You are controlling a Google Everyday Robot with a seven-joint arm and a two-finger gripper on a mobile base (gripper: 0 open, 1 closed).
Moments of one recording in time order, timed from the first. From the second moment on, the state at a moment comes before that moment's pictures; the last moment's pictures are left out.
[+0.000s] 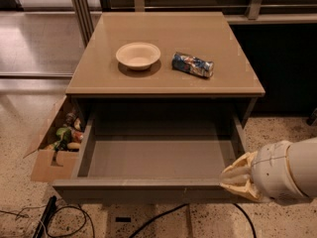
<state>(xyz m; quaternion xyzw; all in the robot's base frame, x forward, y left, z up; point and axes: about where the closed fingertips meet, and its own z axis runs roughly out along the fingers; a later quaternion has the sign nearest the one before) 0.345 -0.151 0.803 -0.57 0.76 0.12 0.28</state>
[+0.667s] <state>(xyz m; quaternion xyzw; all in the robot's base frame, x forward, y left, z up) 0.346 -0.137 0.764 -0.57 0.77 0.13 0.26</state>
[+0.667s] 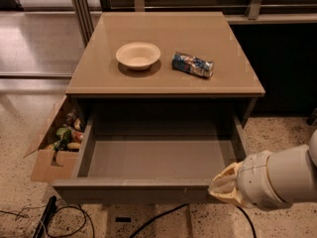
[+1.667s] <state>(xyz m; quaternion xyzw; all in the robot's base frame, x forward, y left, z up) 0.346 -0.122 0.674 -0.55 0.80 0.14 0.21</state>
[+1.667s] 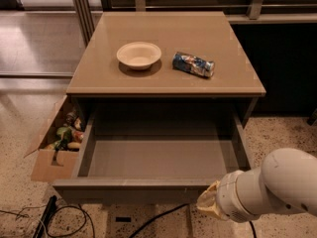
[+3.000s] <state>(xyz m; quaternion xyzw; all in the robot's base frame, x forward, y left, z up) 0.347 -0.122 0.676 -0.54 0.80 0.14 0.22</state>
